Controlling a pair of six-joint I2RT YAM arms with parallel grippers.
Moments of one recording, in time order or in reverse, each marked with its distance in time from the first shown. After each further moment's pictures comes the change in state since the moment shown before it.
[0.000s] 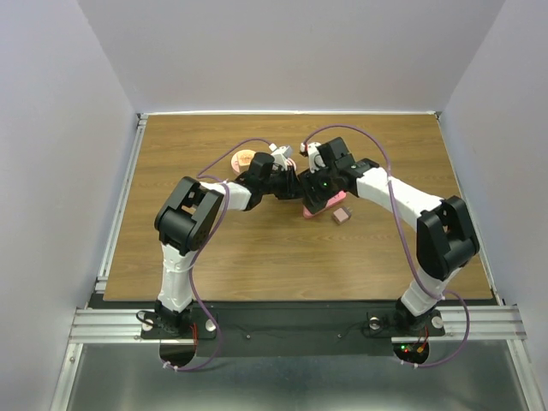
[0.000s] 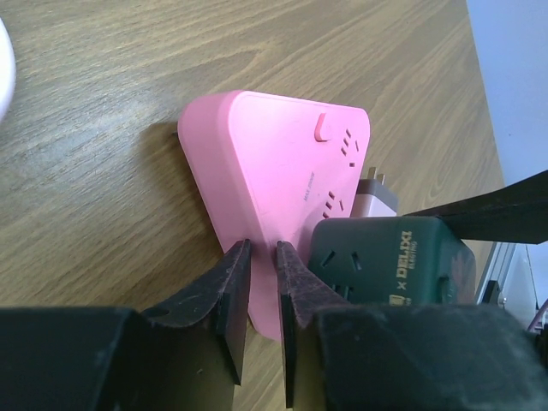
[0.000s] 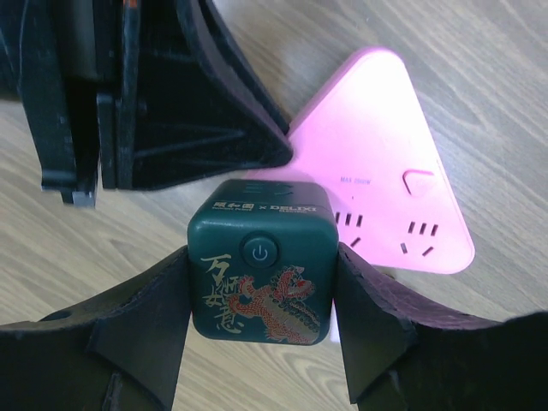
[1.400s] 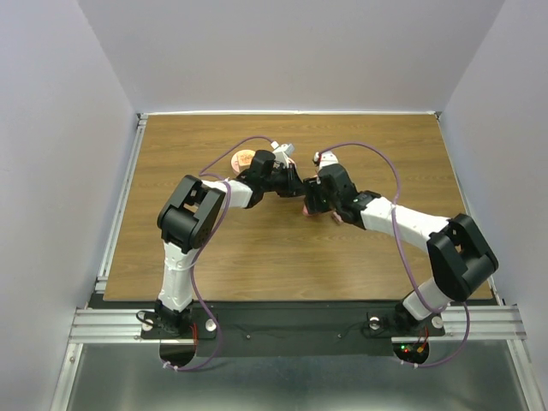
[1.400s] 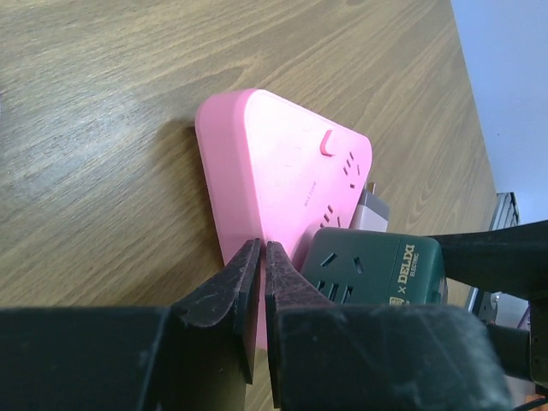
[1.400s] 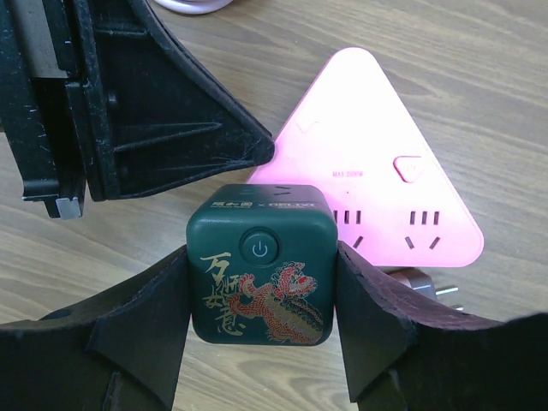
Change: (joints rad) left arm 0.004 0.029 0.040 0.006 0.032 -0.003; right arm 0.102 -0.153 -0.343 0.385 0.246 0.301
